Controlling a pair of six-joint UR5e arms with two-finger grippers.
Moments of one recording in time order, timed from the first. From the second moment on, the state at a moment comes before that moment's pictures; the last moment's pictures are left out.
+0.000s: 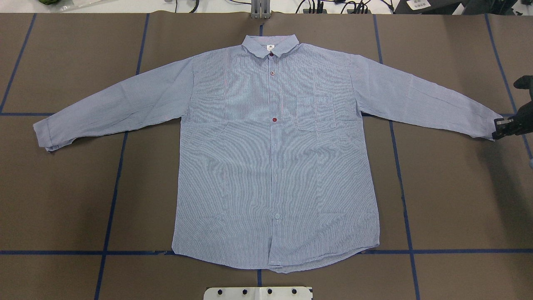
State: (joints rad) left arm -1.56 -1.57 -1.73 -1.74 -2.41 0.07; right arm 1.17 -1.51 1.31 -0.98 2.25 0.61
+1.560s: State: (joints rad) left arm -1.56 -1.57 -1.72 -1.74 -2.41 0.07; right arm 1.16 -1.20 1.62 -1.18 2.41 0.63
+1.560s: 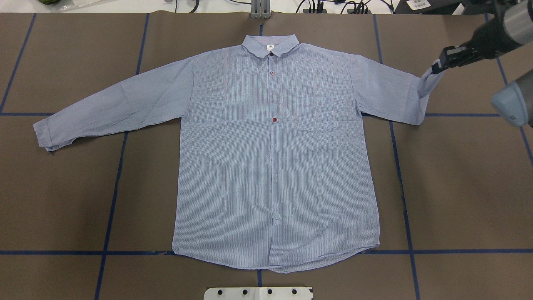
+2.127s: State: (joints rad) left arm -1.56 -1.57 -1.72 -1.75 -2.41 0.07; right arm 0.99 -0.80 1.47 -1.31 2.34 0.80
